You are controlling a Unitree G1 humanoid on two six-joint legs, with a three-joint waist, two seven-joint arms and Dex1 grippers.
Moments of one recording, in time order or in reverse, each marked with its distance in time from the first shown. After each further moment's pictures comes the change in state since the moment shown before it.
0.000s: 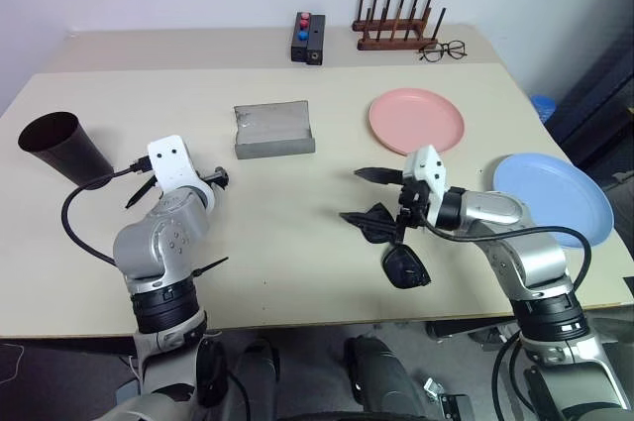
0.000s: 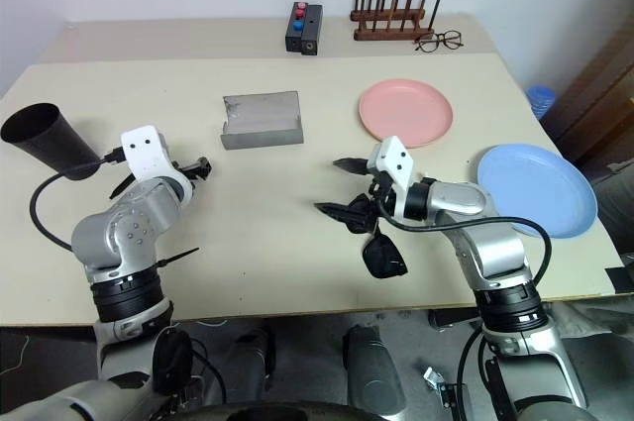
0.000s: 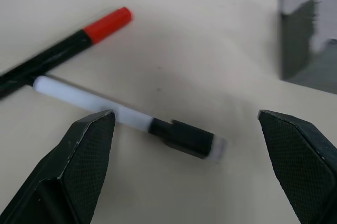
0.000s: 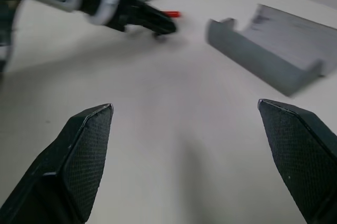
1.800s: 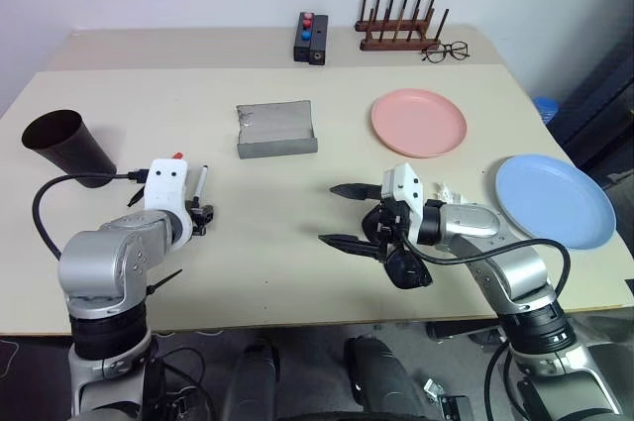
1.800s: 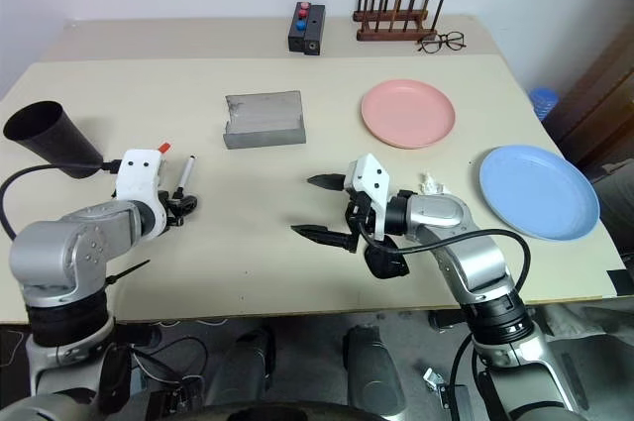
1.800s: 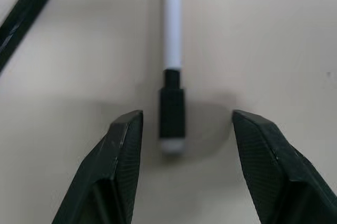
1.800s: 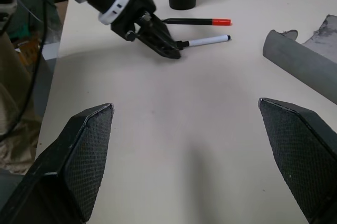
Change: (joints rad) left arm 0.104 0.299 -0.118 -0.200 0.033 0.389 -0.464; right arm 0.032 0.033 0.084 -0.058 0.009 -0.020 -0.014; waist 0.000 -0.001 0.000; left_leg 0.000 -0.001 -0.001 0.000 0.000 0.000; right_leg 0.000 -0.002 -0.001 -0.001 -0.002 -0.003
